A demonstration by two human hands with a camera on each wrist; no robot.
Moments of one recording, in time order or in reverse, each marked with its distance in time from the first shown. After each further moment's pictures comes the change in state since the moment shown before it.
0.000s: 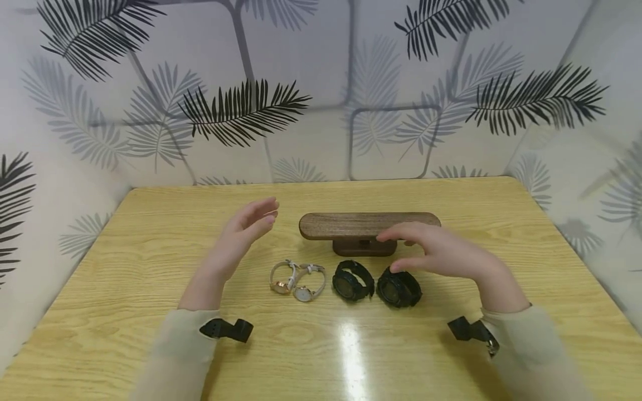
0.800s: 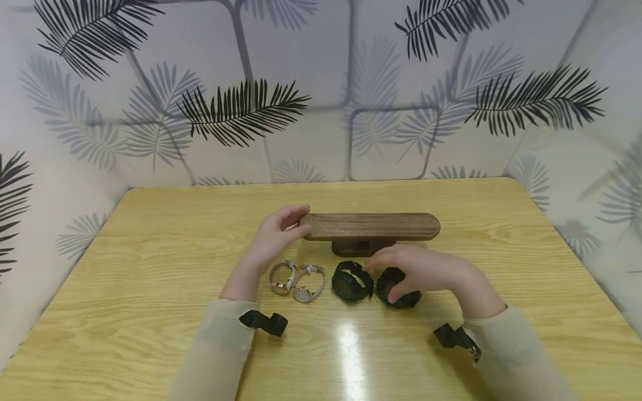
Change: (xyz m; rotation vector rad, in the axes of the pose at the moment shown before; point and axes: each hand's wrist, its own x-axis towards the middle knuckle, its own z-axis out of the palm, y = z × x) left_hand 0.035 -0.019 0.048 0.033 0.001 -0.043; right_hand 0.015 0.001 0.025 -0.147 -0.268 -0.068
